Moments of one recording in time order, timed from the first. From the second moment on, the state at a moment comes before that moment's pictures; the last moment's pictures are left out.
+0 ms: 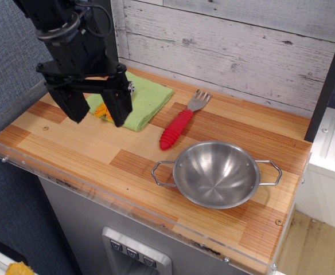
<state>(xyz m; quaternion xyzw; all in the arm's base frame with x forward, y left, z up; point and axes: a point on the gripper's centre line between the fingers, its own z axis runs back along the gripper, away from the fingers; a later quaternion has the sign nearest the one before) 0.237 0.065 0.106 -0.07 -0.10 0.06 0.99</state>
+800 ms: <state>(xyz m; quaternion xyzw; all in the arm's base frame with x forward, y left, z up) 0.258 0.052 0.108 -0.01 -0.08 -0.08 0.99</state>
